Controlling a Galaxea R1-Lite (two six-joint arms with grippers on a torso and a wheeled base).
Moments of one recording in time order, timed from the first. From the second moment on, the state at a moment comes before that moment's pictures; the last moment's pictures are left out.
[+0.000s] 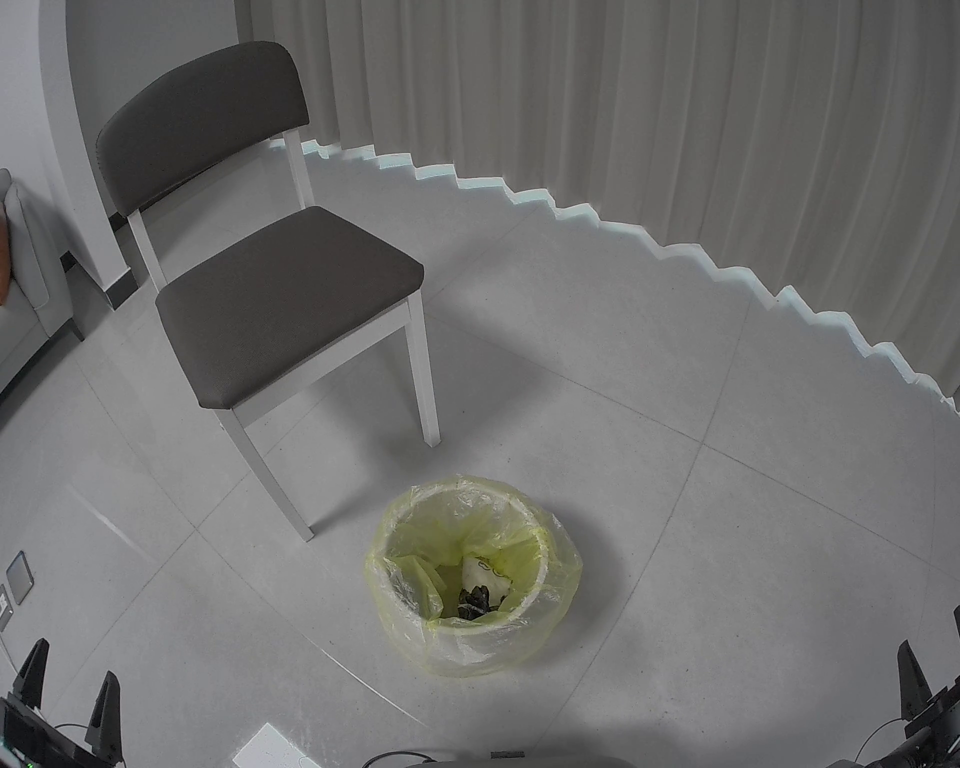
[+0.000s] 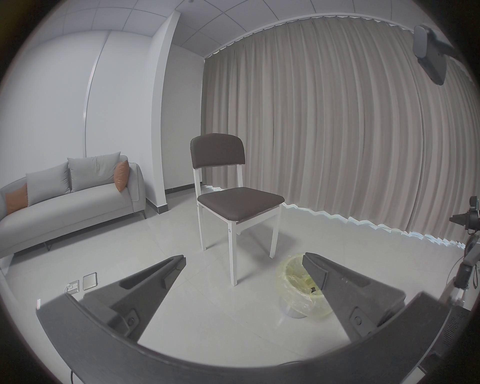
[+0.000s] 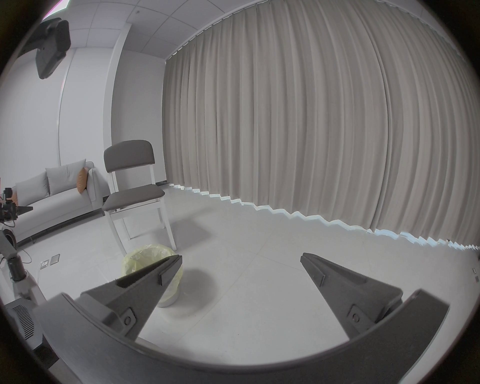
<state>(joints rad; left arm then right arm) 0.00 0.01 -0.02 0.00 0.01 -0.03 -0.01 0.01 -0.02 0.01 -0.03 0.01</state>
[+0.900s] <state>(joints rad) 0.00 0.01 -0.02 0.00 0.01 0.01 -0.01 0.01 -0.02 0.00 -0.07 0.03</state>
